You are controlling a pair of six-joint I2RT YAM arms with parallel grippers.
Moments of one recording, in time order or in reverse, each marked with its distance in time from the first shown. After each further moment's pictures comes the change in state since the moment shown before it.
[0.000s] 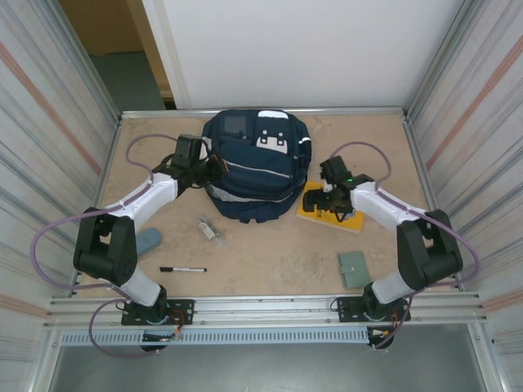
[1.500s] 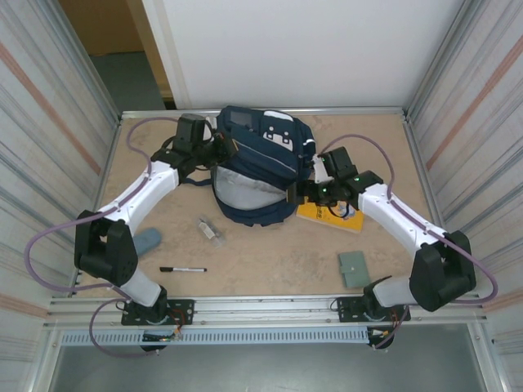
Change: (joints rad) left arm -0.039 0.001 0.225 -0.064 0.066 -0.138; right arm 0.112 -0.099 0.100 0.007 -0.284 0.002
